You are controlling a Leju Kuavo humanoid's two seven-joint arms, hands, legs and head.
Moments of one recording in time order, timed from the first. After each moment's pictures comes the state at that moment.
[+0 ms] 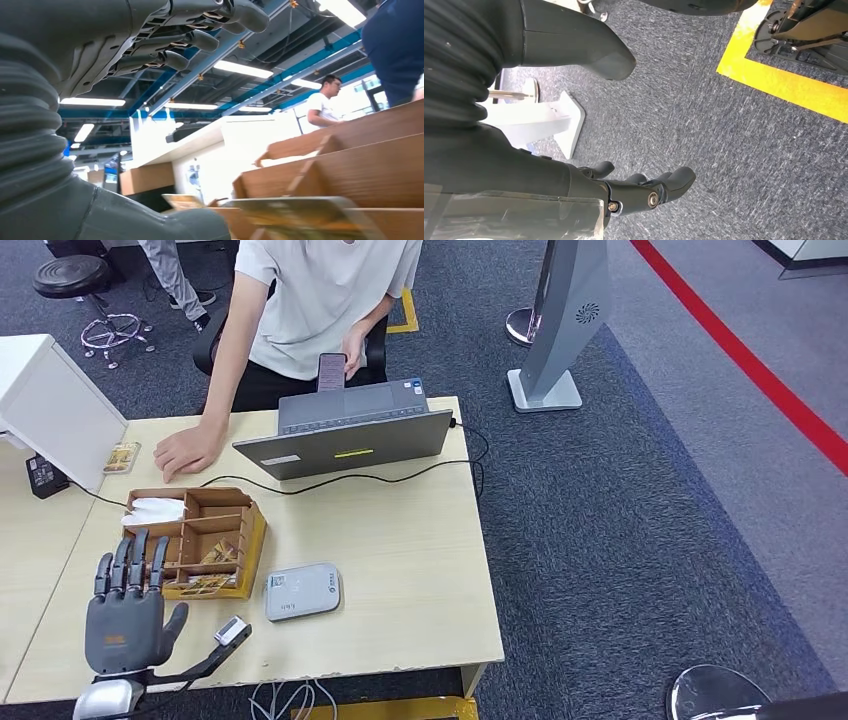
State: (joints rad) left arm -0.02 0.23 -0.19 -1.26 -1.55 0.69 0.22; right arm -0.06 0.23 -0.77 -0.20 1.31 -0.15 0.16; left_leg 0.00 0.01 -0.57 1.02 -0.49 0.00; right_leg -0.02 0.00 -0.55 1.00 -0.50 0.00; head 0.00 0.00
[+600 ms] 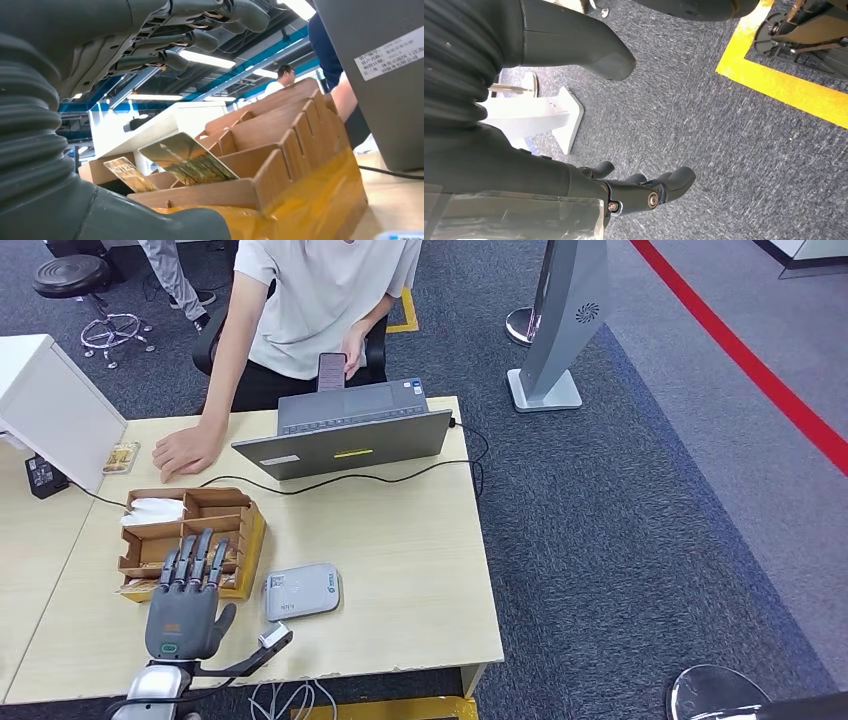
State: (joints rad) left arm -0.10 0.17 -0.28 -1.10 -1.55 0.69 0.16; right arm -0.07 0.23 -0.76 -0.20 1.33 -0.14 0.15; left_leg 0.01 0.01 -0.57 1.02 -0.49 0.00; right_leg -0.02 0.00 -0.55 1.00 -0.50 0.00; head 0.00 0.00
